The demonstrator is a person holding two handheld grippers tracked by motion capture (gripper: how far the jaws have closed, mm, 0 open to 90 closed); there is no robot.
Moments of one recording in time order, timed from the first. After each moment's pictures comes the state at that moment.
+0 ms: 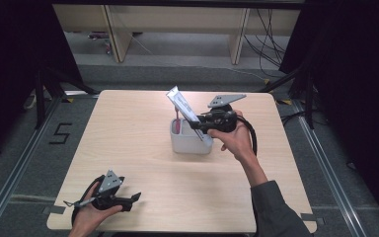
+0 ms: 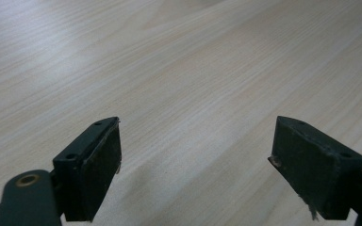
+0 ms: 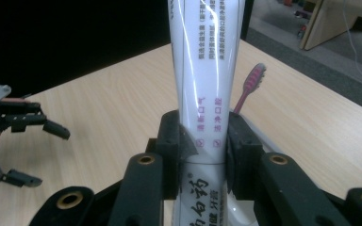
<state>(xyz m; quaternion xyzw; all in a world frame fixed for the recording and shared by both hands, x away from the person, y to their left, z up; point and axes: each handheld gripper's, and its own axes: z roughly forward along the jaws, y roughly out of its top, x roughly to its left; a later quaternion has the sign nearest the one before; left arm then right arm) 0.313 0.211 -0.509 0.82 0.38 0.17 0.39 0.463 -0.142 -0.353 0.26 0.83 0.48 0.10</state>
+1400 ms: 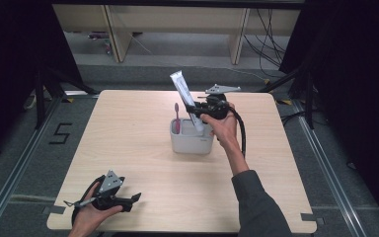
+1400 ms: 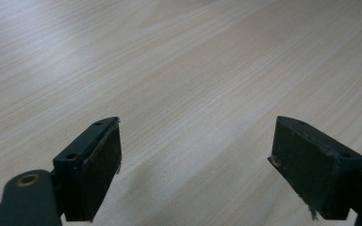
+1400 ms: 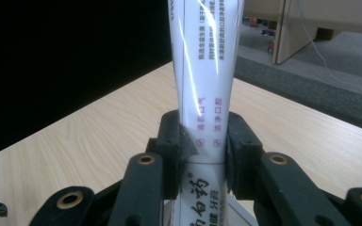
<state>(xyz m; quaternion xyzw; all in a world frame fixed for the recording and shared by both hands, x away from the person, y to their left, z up) 0.313 0.211 -0.508 0.82 0.38 0.17 0.39 0.519 -0.129 -0.379 0.33 0.77 0.54 0.11</state>
